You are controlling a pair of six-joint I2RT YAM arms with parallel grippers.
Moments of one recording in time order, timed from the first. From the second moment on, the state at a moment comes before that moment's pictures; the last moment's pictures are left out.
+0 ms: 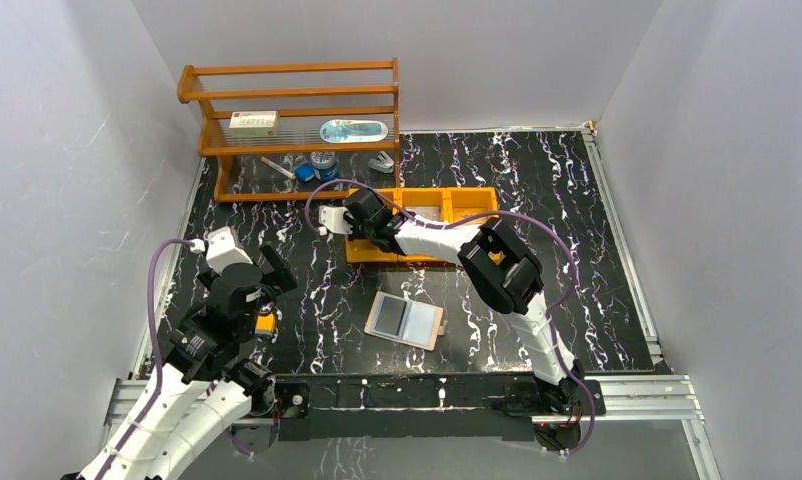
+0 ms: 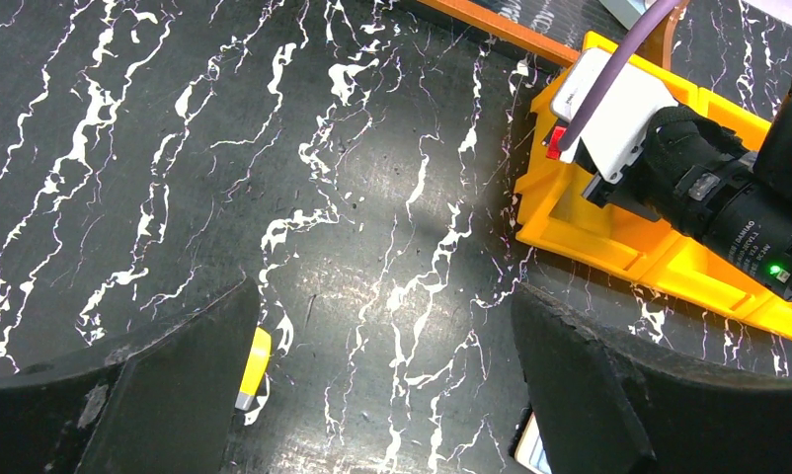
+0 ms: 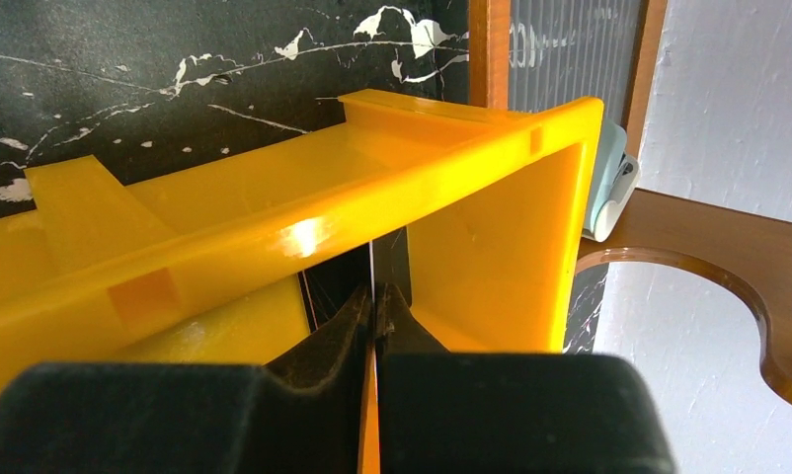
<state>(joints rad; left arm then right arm) -0.55 0.49 0.70 -0.77 -0.61 -0.63 0.90 2.22 1.62 -0.13 0.27 -0.88</state>
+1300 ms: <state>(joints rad) -0.55 0.53 0.70 -0.78 -0.61 -0.63 0.90 1.74 1.22 0.07 0.23 -0.34</state>
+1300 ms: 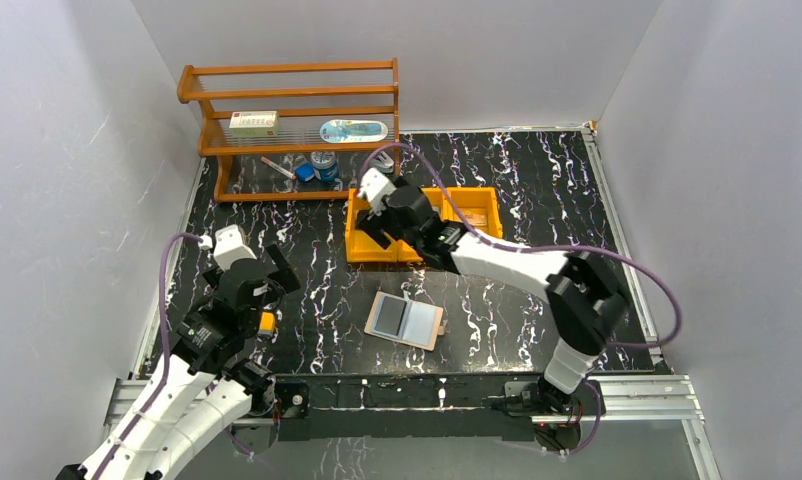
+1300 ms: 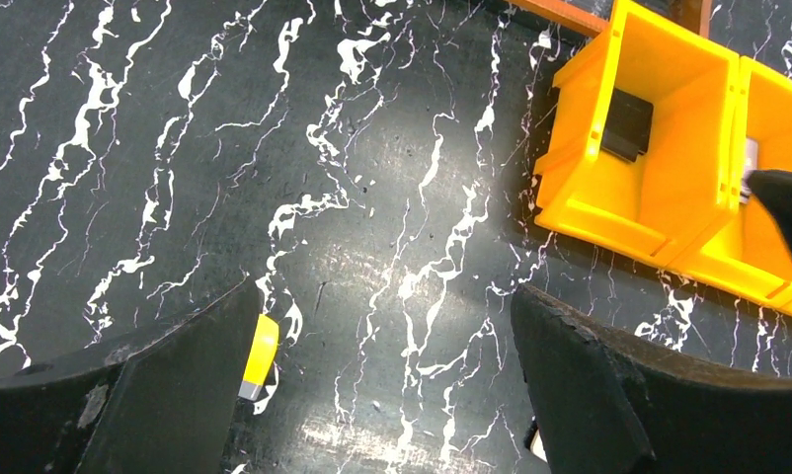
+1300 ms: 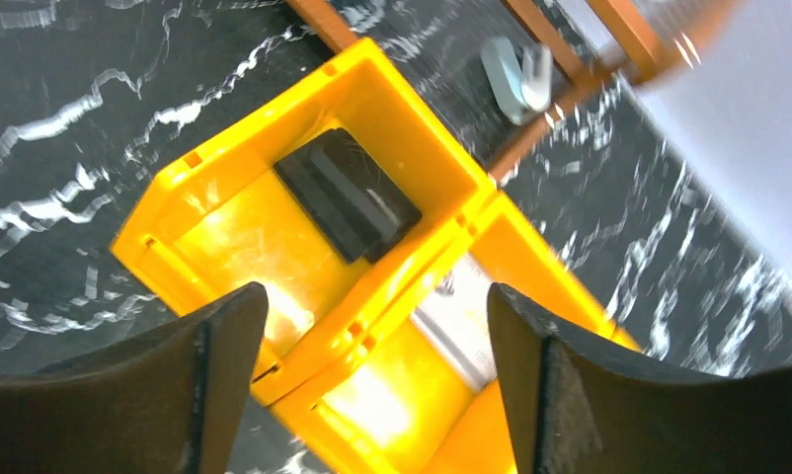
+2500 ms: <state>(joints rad) -0.60 1.27 0.65 -0.34 0.47 -0.55 0.90 1.48 0.44 0.37 -0.23 1.20</state>
